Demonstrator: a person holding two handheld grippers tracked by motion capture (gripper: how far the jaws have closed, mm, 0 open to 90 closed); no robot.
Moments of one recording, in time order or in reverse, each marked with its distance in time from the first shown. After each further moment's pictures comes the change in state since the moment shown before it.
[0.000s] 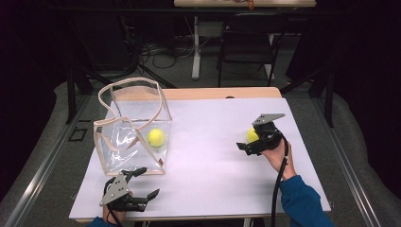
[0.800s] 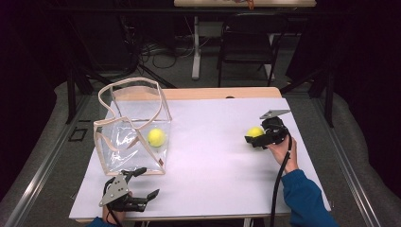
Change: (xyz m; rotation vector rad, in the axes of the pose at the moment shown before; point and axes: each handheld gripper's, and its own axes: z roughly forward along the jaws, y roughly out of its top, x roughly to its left) left arm 0.000 0.000 -0.001 -0.002 -0.005 0.000; right arm -0.041 -0.014 0.013 0.037 -0.091 0.088
